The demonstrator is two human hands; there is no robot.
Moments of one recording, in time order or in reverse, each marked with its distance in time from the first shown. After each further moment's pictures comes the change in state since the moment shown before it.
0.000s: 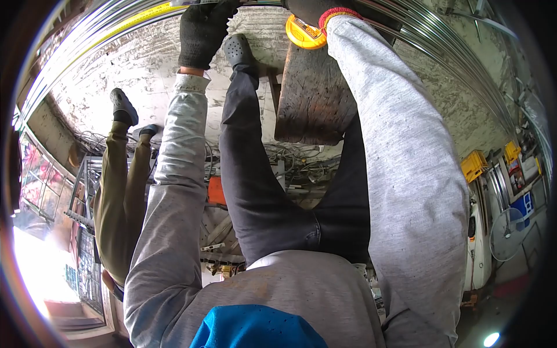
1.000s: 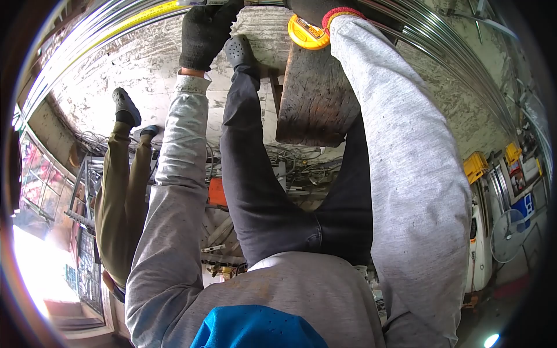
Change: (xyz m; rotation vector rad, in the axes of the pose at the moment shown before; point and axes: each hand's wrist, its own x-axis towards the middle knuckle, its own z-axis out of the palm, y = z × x) left_hand -0.002 -0.010 0.001 -0.040 -0.031 -0.019; right_hand 0.008 0.010 0.014 0.032 0.089 -0.063
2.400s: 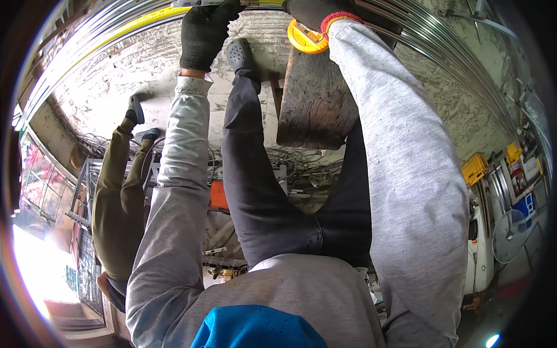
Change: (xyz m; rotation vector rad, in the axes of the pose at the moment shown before) left_hand 0.004 0.008 -0.001 0.073 0.084 -0.240; right_hand -0.007 -0.009 -0.014 0.005 -0.077 0.051
